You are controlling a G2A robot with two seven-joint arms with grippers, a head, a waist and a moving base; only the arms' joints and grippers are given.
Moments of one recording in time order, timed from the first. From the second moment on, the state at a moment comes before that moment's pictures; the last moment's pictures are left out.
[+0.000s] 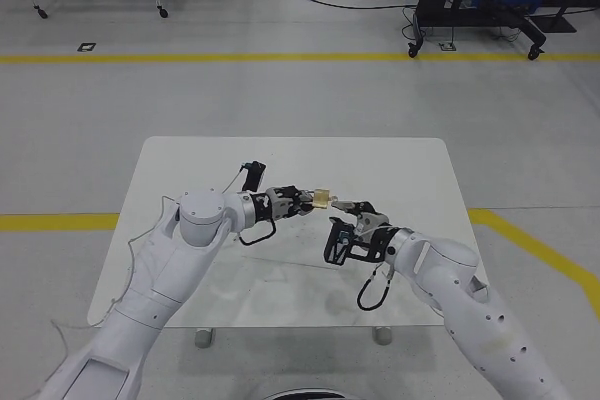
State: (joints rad) left arm 0.98 -1.24 -1.00 -1.39 -0.32 0.38 -0.75; right arm -1.45 -1.09 1.18 -1.95 -1.95 -0.57 0.20
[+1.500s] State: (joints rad) left arm 1.02 -1.22 -1.01 -1.45 -0.22 0.33 -0.77; right arm -1.45 -1.08 1.22 -1.91 -1.86 -0.64 0.10
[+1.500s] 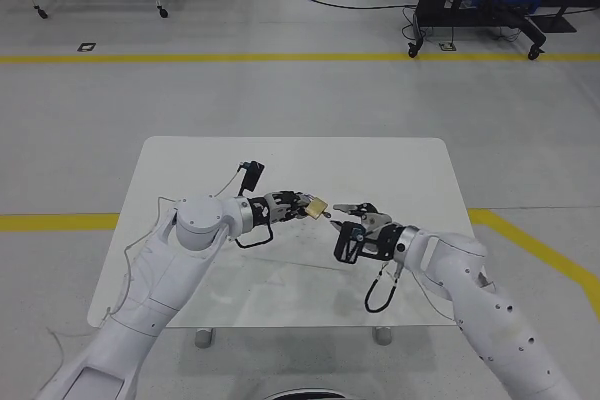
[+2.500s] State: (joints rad) left arm 1.06 -1.21 -1.01 -1.49 -0.13 0.26 -0.68; right arm -1.39 -1.10 1.24 -1.68 -1.26 -0.76 0.06
